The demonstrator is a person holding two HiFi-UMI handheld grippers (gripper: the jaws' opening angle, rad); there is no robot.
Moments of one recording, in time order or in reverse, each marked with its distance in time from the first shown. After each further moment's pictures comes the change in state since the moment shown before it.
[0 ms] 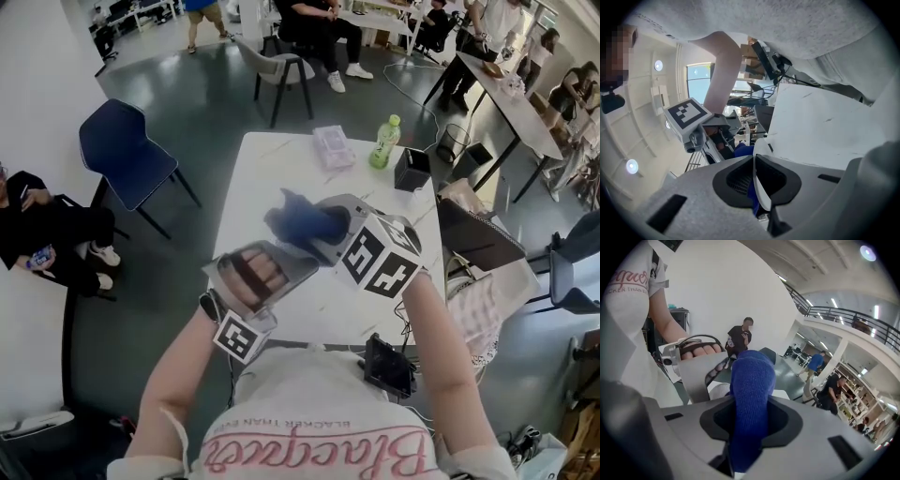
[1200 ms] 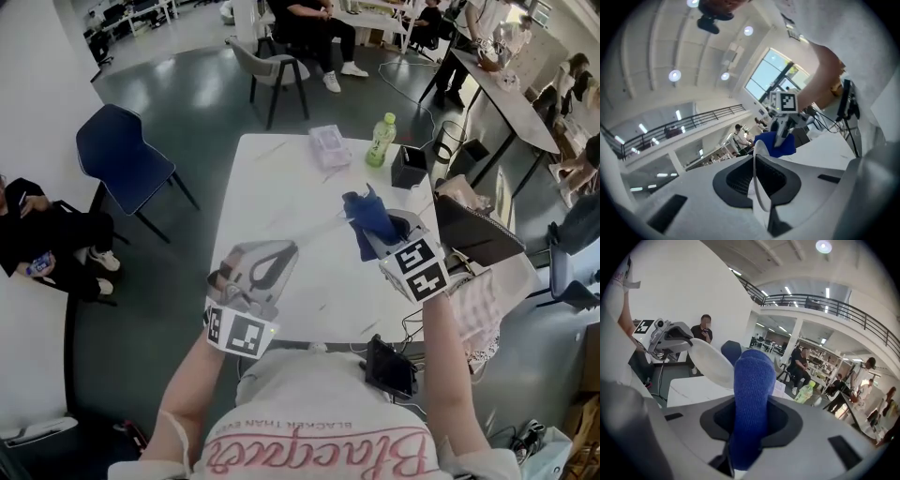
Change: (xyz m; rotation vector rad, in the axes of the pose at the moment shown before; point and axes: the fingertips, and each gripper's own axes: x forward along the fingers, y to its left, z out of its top) left arm -0.017 0.025 -0.045 -0.984 0.019 0.182; right arm -0.049 -0.035 -0.136 0.404 0.069 -0.351
